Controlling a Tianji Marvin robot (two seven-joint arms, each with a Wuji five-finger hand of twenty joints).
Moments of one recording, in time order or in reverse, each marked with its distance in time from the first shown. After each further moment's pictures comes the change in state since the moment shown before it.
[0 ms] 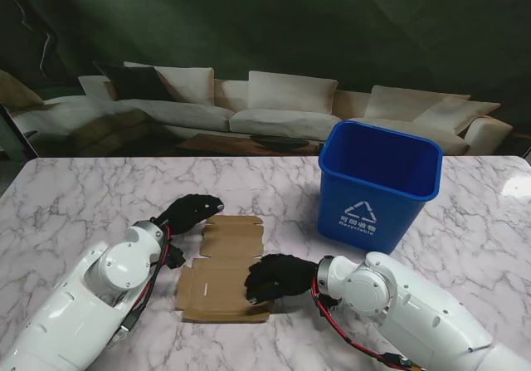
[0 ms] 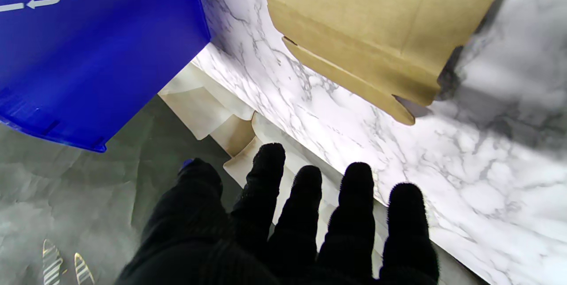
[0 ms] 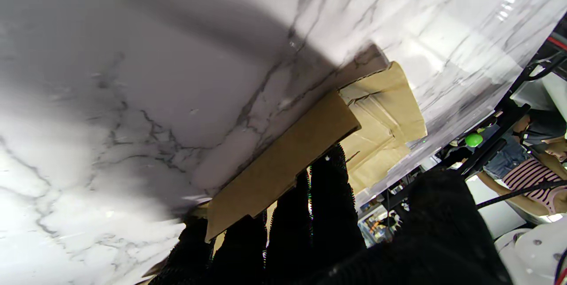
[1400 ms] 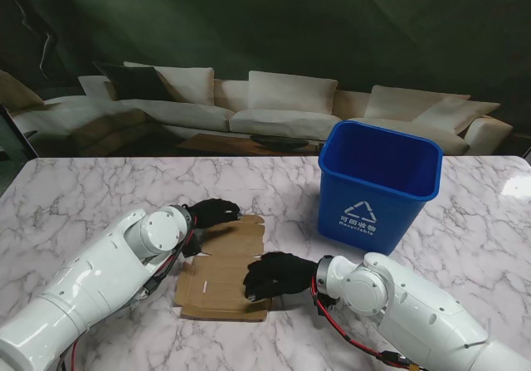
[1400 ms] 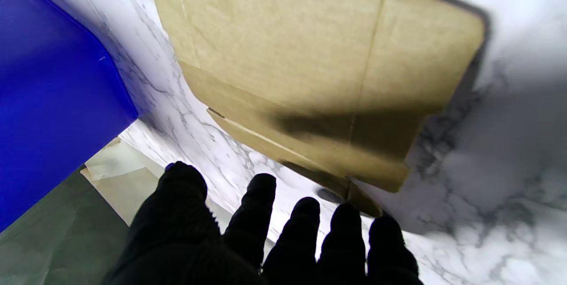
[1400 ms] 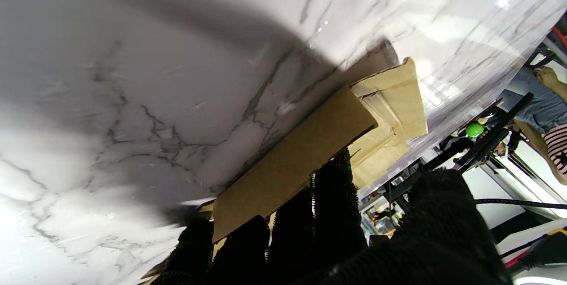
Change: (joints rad) left arm -0.393 -0.029 0.386 0.408 -0.105 0.087 -0.113; right arm 0.022 -0.010 -0.030 0.042 0.023 -0.008 -0.045; left_hand -0.110 0.011 0.002 -0.009 -0.201 -0.030 -0.110 -0.165 -0.230 0.000 -0.036 -0.164 -0.236 -0.108 -0.145 -0.230 -0.026 -0.213 -0.476 -0.165; right_hand 0.000 -0.001 0.000 0.000 0.002 -0.037 0.025 0.006 0.011 -0.036 0.016 0.010 0.012 -0.024 0.000 0.002 -0.035 -0.001 0.082 -0.026
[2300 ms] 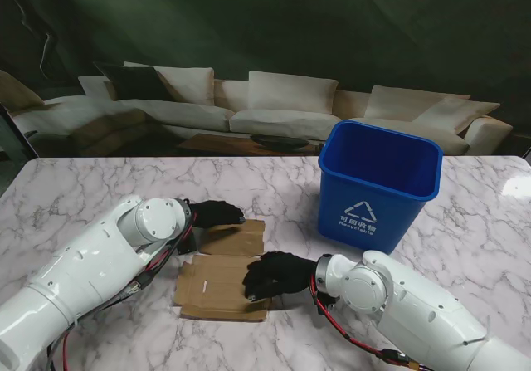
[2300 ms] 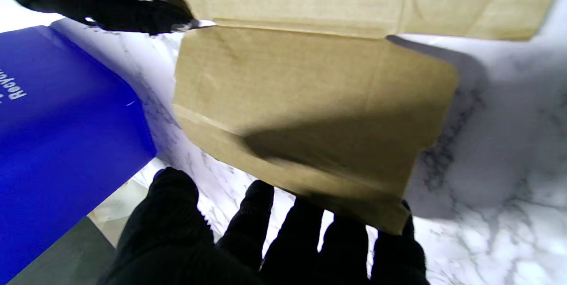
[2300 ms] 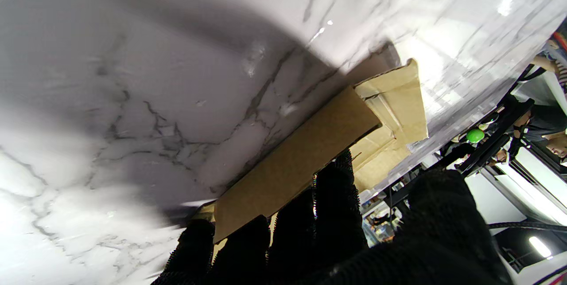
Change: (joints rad) left arm -0.041 0.051 0.031 -0.082 -0.024 0.046 -0.192; right arm 0.017 0.001 -0.017 0.003 0.003 0.008 0.011; left_hand -0.039 0.026 -0.019 0.000 -0.023 0.000 -0.022 -0.051 0.169 0.050 -0.014 0.115 0.139 0.054 -0.027 0.199 0.071 0.118 0.189 0.111; right_hand 0.000 0.000 0.000 0.000 -0.012 -0.010 0.002 0.001 -0.013 -0.014 0.000 0.000 -0.010 -0.008 0.000 0.000 -0.007 0.000 0.009 -0.004
